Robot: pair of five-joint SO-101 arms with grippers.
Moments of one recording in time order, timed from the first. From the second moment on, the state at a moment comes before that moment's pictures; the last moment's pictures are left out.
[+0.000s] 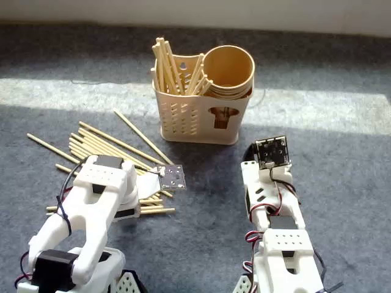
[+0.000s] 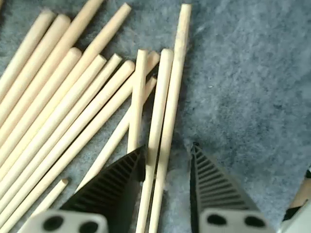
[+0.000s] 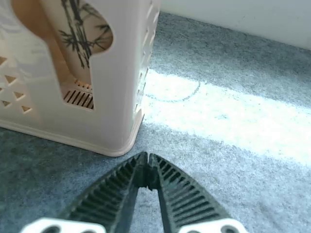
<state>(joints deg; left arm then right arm) 3.1 -20.1 56.9 66.8 -63.7 -6.4 -55.0 89.4 -3.0 14.5</state>
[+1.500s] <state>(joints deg) 3.1 -20.4 56.4 56.9 -54.8 -6.4 -55.0 89.4 -3.0 14.5</state>
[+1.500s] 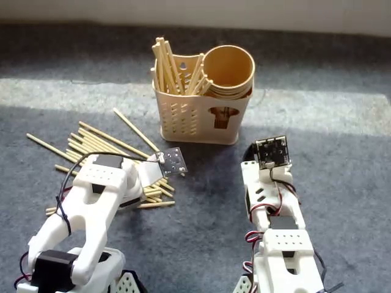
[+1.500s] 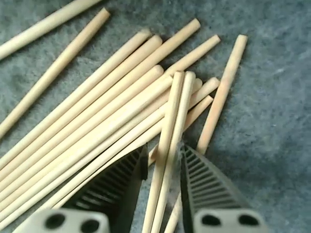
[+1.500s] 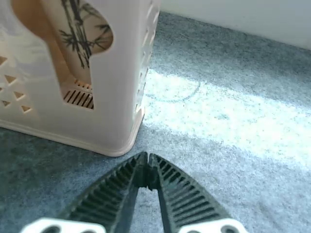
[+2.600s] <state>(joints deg) 9.5 -20.4 45.8 72.3 -44.8 -6.4 -55.0 89.4 -3.0 14.5</state>
